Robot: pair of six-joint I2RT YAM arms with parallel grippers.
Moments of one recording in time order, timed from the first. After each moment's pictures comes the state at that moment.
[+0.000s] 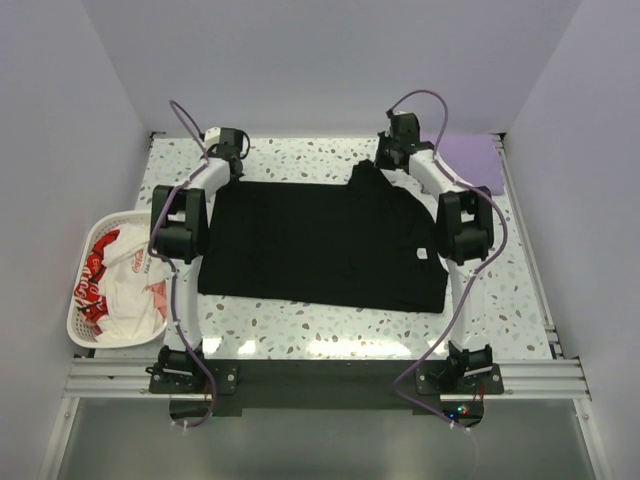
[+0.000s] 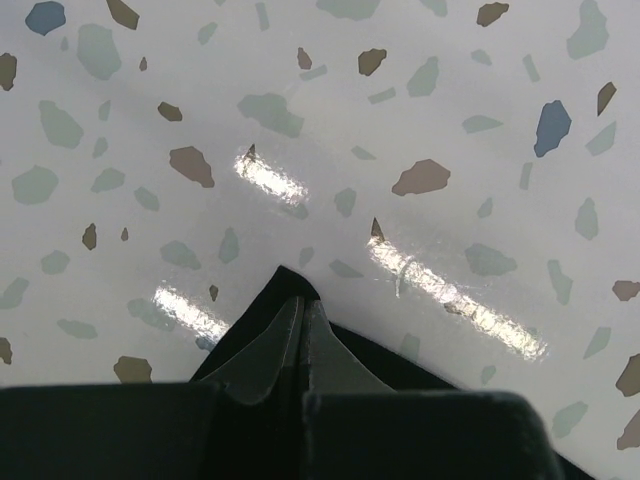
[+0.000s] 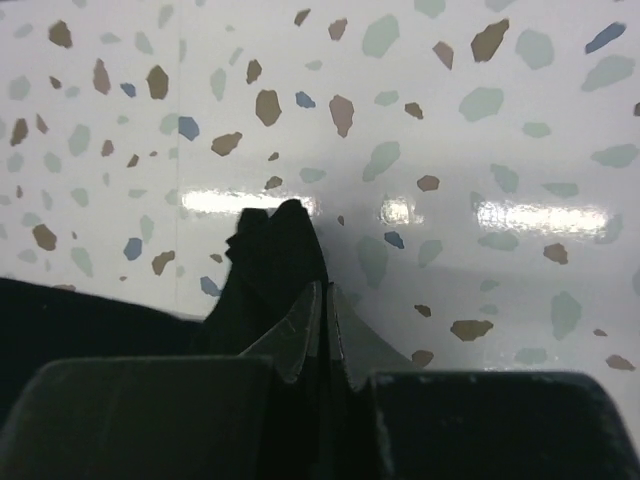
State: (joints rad) left arm -0.11 2.34 1.83 -0.40 -0.50 -0.54; right arm 0.21 2.38 2.01 -0.36 -0.05 0.30
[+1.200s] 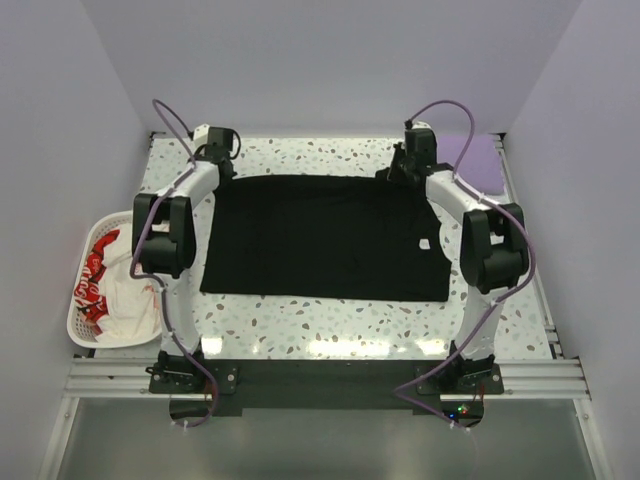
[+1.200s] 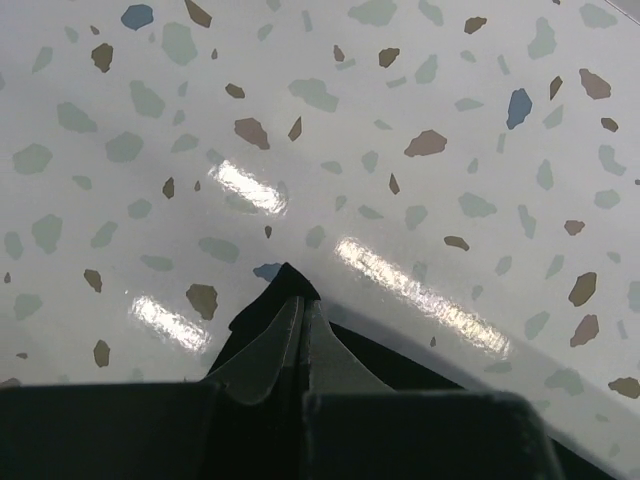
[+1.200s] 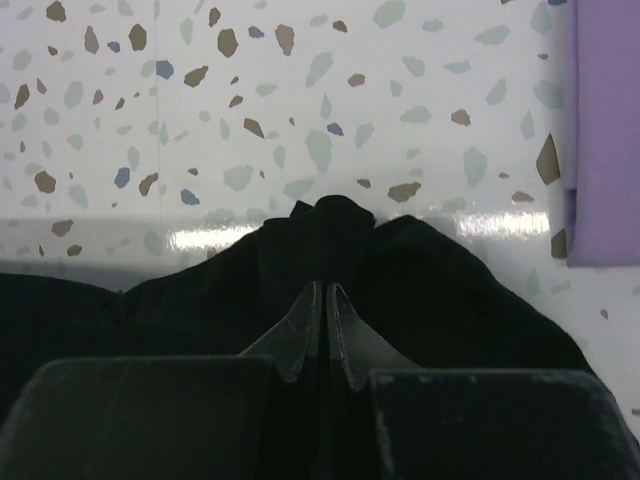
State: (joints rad) left arm -0.10 2.13 1.63 -0.36 -0.46 -0.55; right arm 0.21 1.99 1.51 -0.16 0.05 0.34
